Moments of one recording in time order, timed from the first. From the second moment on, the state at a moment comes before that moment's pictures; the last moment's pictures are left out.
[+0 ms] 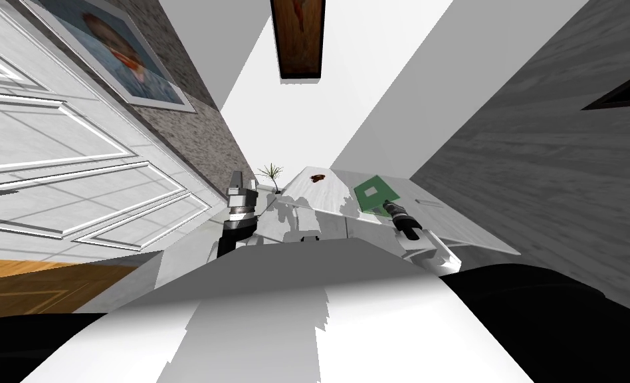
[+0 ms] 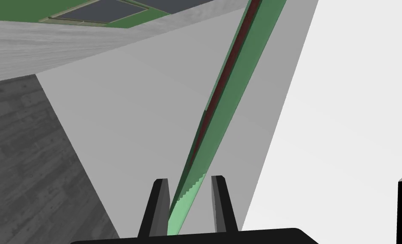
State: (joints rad) left arm 0.50 0.03 -0.06 -2.36 -0.09 -0.38 -0.06; right arm 0.43 -0.62 -0.34 -1.69 0.31 0.04 0.29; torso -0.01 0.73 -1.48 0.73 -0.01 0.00
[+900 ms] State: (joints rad) left arm 0.50 0.03 -0.06 -2.36 -0.09 -0.38 -0.06; right arm 0.35 -0.53 -0.32 -1.55 0.24 -0.03 0.22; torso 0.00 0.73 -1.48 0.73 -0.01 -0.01
